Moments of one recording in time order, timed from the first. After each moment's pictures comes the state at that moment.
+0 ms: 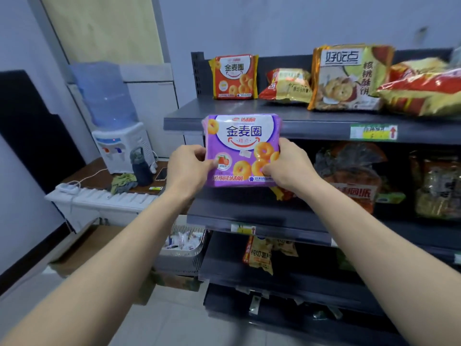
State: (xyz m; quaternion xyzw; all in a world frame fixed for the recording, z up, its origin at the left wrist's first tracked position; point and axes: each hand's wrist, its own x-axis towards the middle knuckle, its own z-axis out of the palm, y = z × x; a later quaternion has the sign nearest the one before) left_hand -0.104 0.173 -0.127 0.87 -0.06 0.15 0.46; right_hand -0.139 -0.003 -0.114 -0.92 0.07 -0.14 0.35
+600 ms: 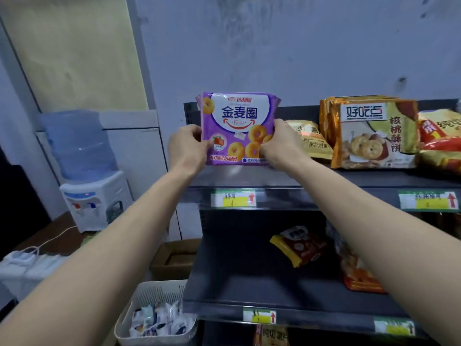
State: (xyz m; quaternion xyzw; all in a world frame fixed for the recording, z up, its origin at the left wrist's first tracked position) left_hand 0.104 0.172 -0.033 0.83 -0.13 0.25 0.48; right_hand 0.052 0.013 -0.026 -0.87 0.08 -0.28 0.39
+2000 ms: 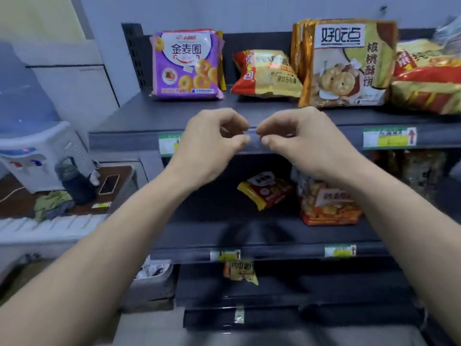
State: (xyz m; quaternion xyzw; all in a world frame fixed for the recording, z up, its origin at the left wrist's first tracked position) left_hand 0.020 0.106 -0.094 0.83 -0.33 0.12 0.43; right_hand -0.048 -0.043 -0.083 -0.93 -0.01 -0.20 0.30
